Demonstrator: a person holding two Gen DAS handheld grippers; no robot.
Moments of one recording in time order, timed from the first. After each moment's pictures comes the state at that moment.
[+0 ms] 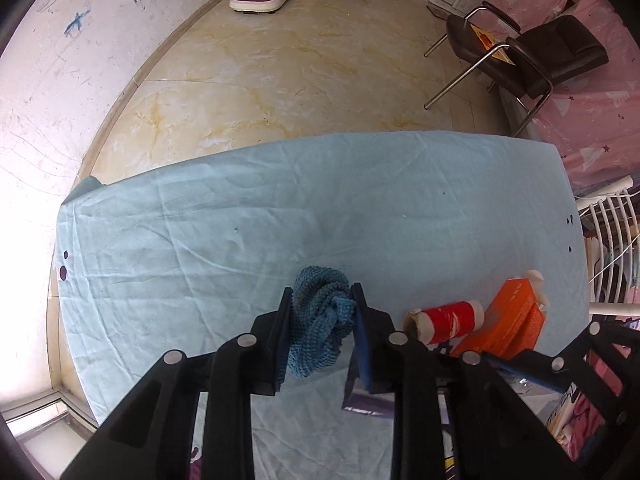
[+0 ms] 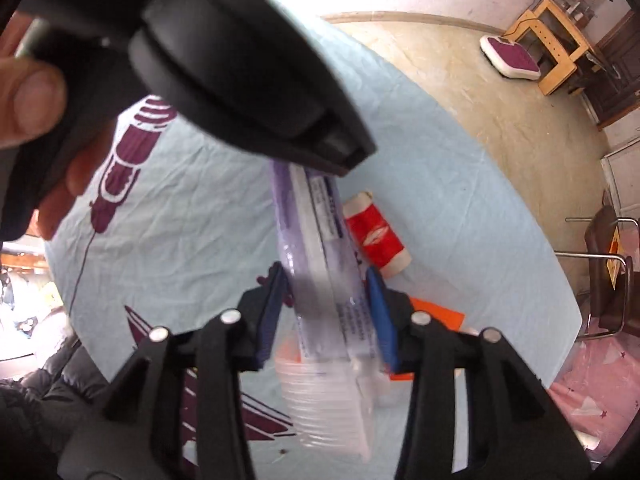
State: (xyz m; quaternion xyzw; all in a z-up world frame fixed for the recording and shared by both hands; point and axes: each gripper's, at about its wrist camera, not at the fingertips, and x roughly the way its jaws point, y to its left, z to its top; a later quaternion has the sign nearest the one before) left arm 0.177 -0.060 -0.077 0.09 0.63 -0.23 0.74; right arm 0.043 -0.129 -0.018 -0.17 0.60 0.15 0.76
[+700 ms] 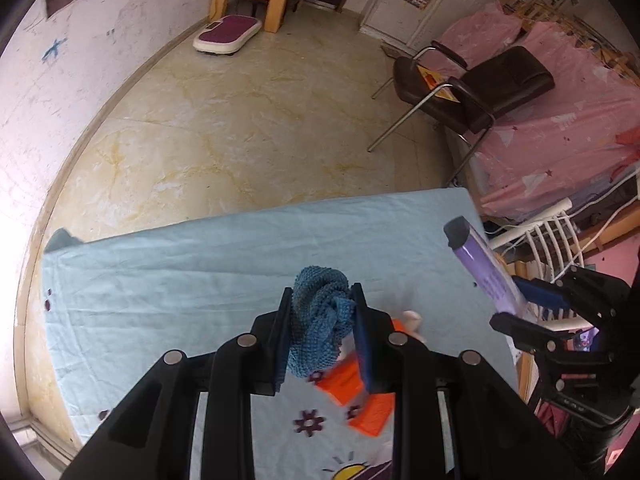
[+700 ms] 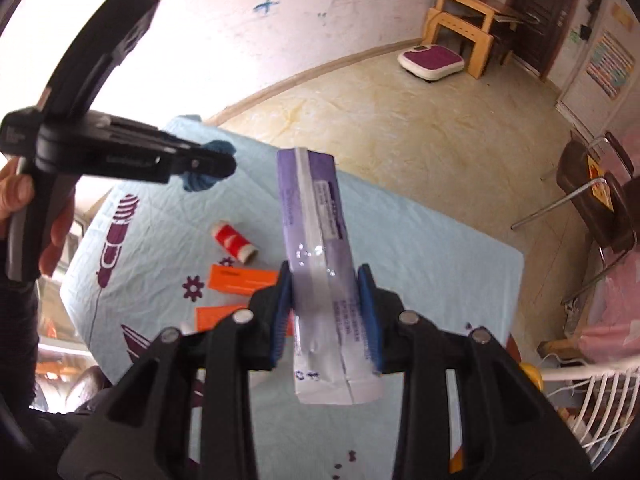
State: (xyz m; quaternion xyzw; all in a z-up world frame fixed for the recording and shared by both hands) left arm 0.147 -0.127 0.002 0.04 0.57 -0.33 0.75; right arm -0.005 -0.292 0.054 0.00 0.52 0.07 0.85
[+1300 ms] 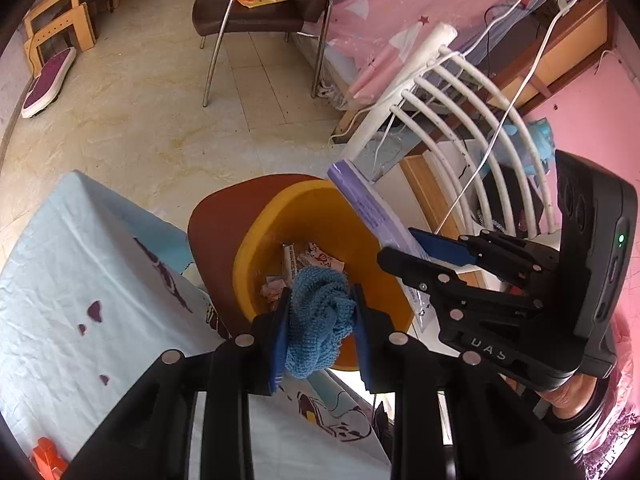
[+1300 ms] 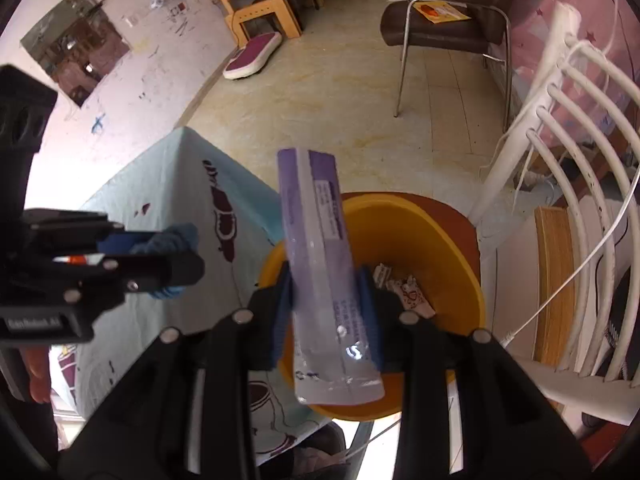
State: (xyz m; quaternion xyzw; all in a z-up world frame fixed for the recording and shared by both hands) left arm -0.039 -0.476 -0.065 0.21 0.57 -0.49 0.62; right arm -0.202 -0.587 -0.073 0.26 0.48 -0.15 0.82
